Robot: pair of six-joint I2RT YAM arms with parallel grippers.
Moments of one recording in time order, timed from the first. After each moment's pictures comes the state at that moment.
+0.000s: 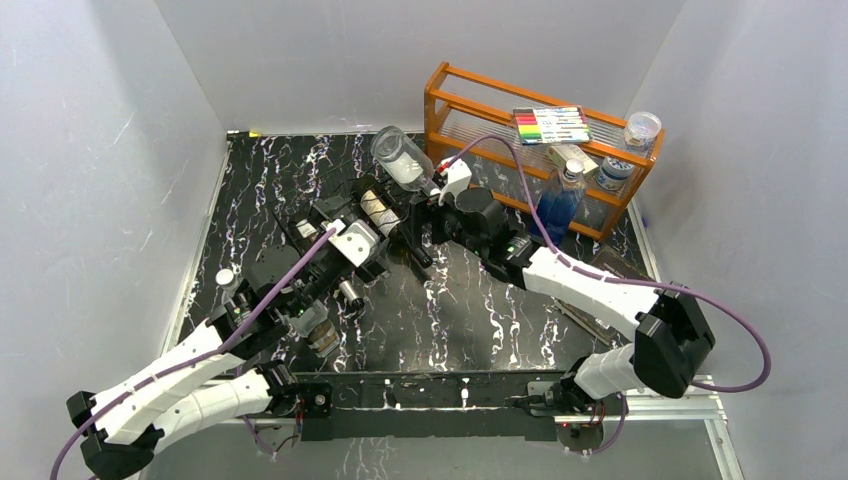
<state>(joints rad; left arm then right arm) -0.94 0.73 0.84 -0.12 -0.28 0.48 0.86 1.40 1.02 0.08 0.09 0.31</state>
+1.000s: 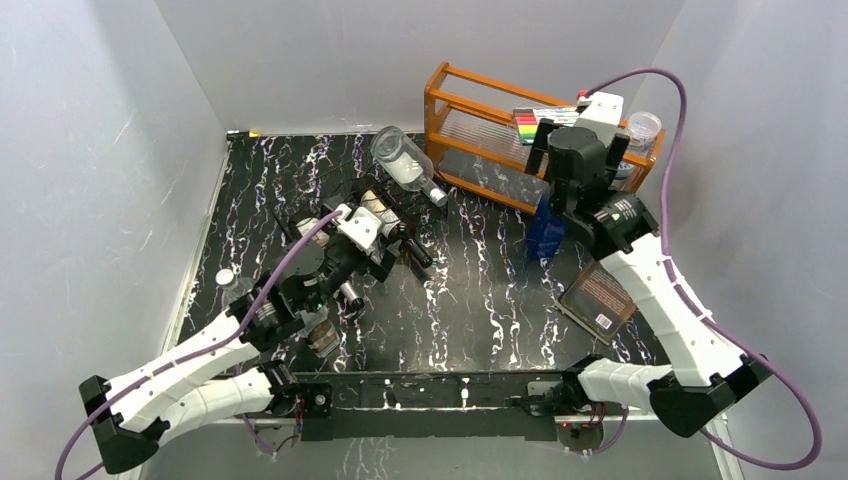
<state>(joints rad) -0.94 0.82 0.81 -0.08 -0.33 0.26 0.62 1.17 1.46 -0.60 0.79 0.28</state>
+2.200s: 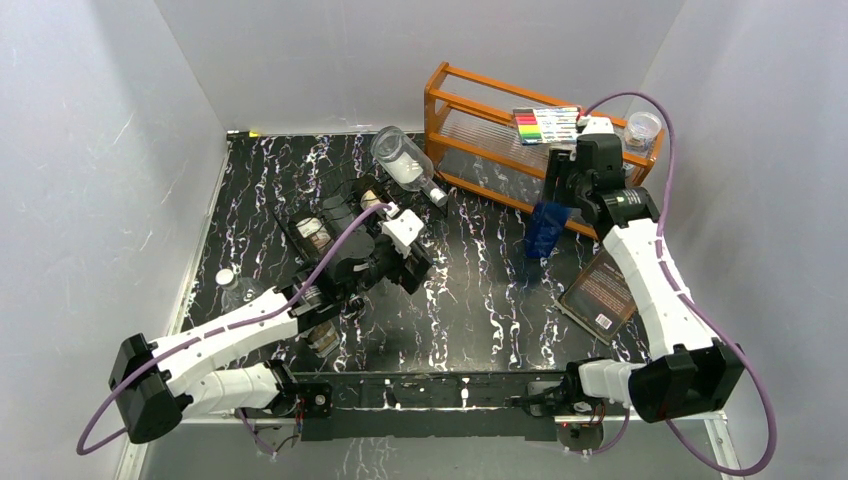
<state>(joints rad) -0.94 1.06 0.81 -0.03 -0.15 0.12 0.22 1.25 1.30 -0.68 0.19 0.19</state>
